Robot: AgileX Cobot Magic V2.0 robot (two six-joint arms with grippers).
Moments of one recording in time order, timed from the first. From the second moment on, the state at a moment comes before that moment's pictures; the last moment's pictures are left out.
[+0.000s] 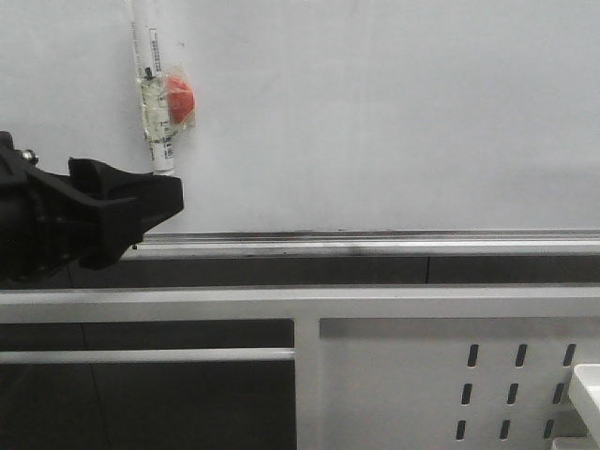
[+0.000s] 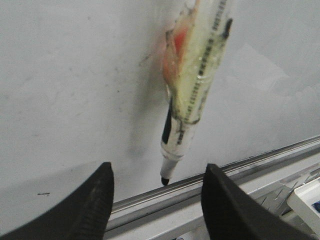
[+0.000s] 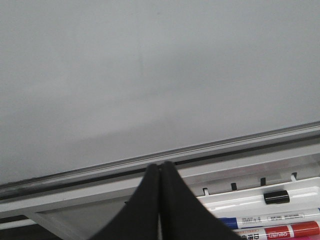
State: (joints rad) left arm -0.69 1.61 -0.25 -0.08 -1.14 -0.22; right arm 0.00 0.34 -0.33 0.09 0.40 0.20
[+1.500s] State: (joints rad) left arm -0.69 1.45 -0.34 0.60 -0.76 -0.18; right arm 0.64 0.65 -0.63 0.09 0.58 -0.30
